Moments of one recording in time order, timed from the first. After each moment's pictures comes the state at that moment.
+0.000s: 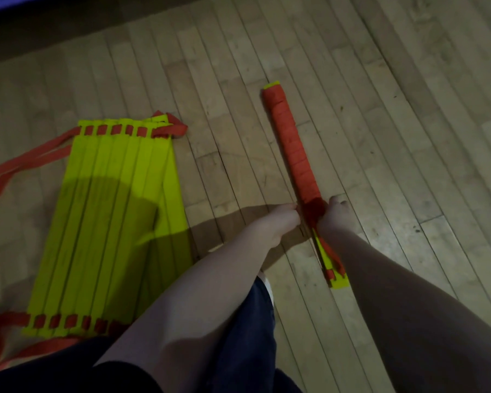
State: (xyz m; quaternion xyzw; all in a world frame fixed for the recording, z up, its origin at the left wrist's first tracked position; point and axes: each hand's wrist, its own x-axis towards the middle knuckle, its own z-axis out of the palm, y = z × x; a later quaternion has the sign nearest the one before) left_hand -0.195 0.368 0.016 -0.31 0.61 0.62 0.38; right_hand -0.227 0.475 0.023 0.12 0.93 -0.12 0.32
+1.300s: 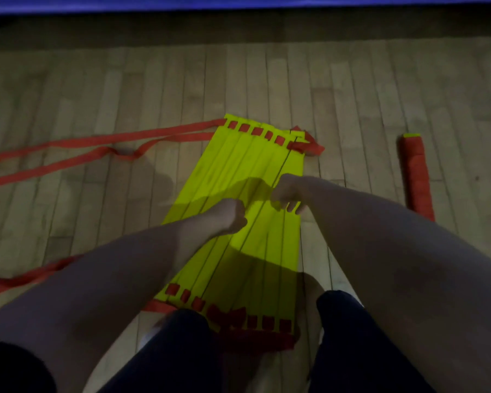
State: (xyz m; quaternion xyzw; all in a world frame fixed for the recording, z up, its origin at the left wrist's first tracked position) left_hand -0.061 0.027 0.042 -0.27 0.86 0.30 0.32; right_hand -0.198 0.121 0.064 -0.18 0.82 -0.06 0.53
